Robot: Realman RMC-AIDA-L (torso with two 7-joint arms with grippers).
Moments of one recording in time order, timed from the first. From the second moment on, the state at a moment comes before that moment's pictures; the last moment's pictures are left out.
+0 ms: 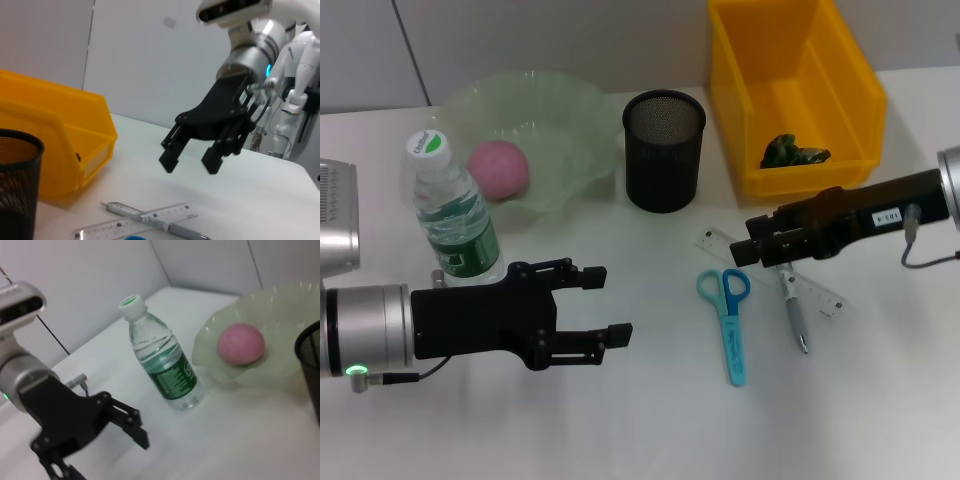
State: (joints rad) left arm -0.55 -2.07 1.03 0.51 1.77 1.51 -1.23; right arm 0.60 2.00 -0.86 -0.89 -2.11 -1.64 1.98
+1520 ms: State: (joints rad) left arm -0.53 -2.06 1.04 0.53 1.78 1.45 -1.22; right arm 1.10 2.06 -1.07 -0.59 -2.75 -1.61 2.84
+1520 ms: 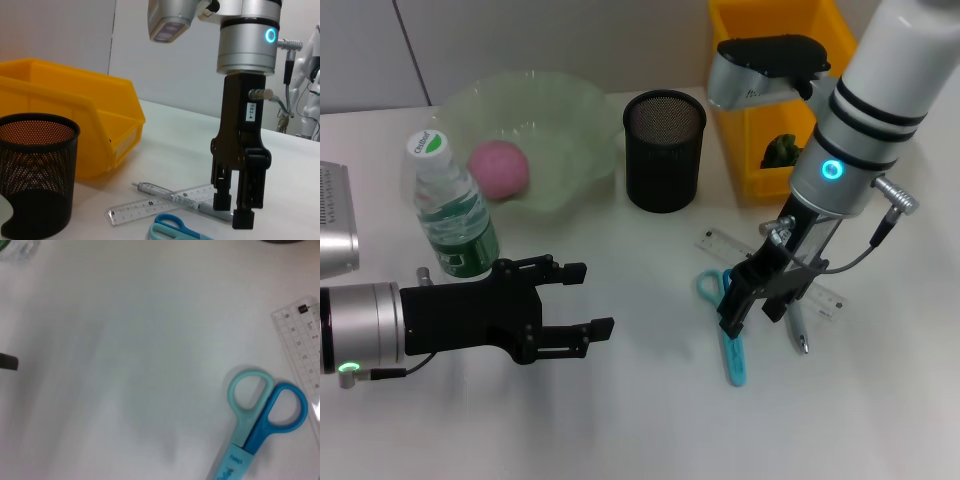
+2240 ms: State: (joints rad) left arm -0.53 -2.06 1.04 0.54 1.78 1.46 -1.23; right arm 1.12 2.08 -1.13 -0.54 -2.75 -1.51 2.84
